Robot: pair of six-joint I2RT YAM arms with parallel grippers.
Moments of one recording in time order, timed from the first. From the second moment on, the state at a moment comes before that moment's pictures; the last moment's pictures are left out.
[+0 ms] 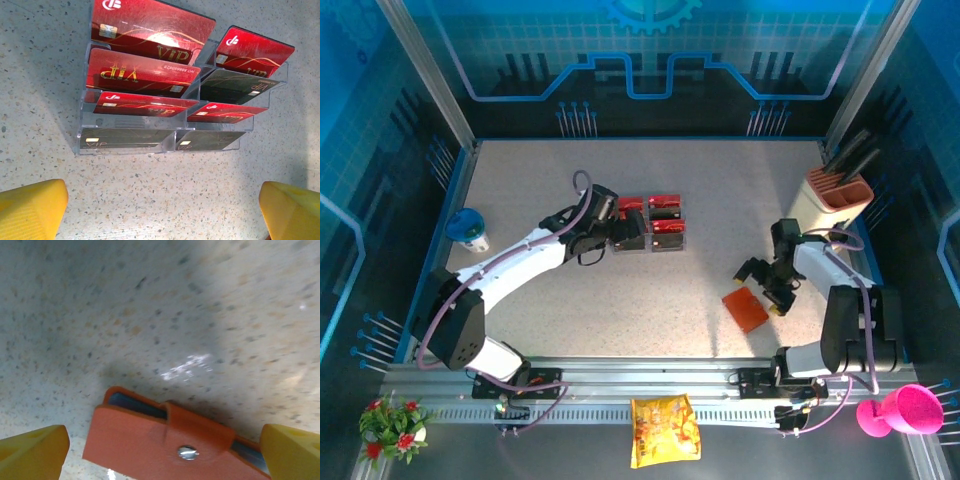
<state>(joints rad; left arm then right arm) -0.56 1.50 1.08 -0.43 -0.03 -0.82 -0.01 1.41 0.75 -0.89 -0.23 0.70</state>
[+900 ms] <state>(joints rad) -0.57 1.55 1.14 -0.48 -0.03 -0.82 0.11 1.28 0.64 -0.86 -0.34 0.69</state>
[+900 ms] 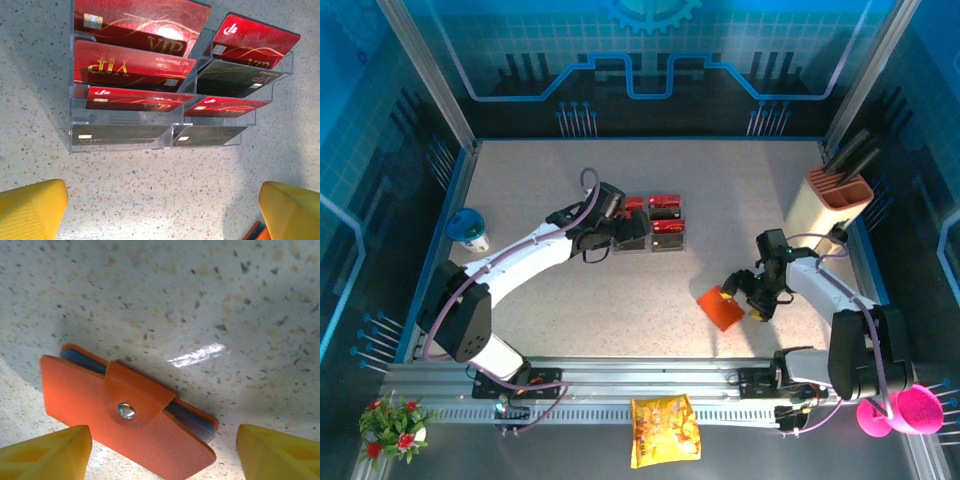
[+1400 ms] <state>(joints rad) -0.58 1.55 1.14 -0.48 -0.03 -0.82 0.09 1.27 0.59 -0.79 -0.43 0.67</state>
